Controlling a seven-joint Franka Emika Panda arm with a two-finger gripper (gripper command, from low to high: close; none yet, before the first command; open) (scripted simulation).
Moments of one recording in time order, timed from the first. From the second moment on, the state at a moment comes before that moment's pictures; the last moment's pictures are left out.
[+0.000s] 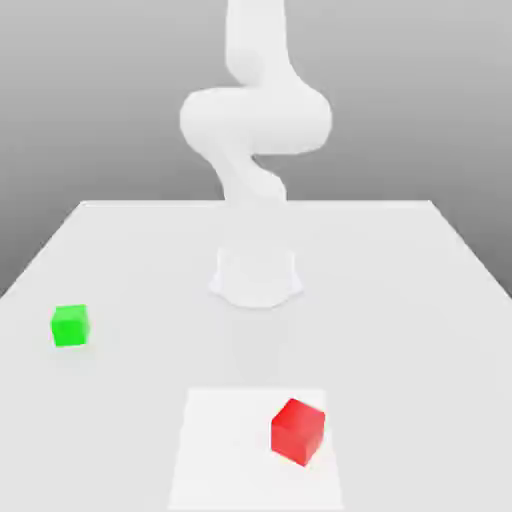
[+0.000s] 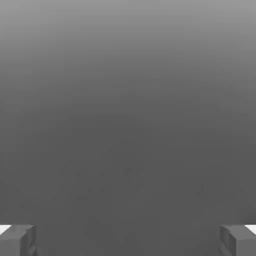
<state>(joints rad) -0.02 -0.71 0.02 -2.34 0.02 2.35 0.86</state>
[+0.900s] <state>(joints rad) 0.00 0.27 0.10 -2.66 -0.13 2.93 1.60</state>
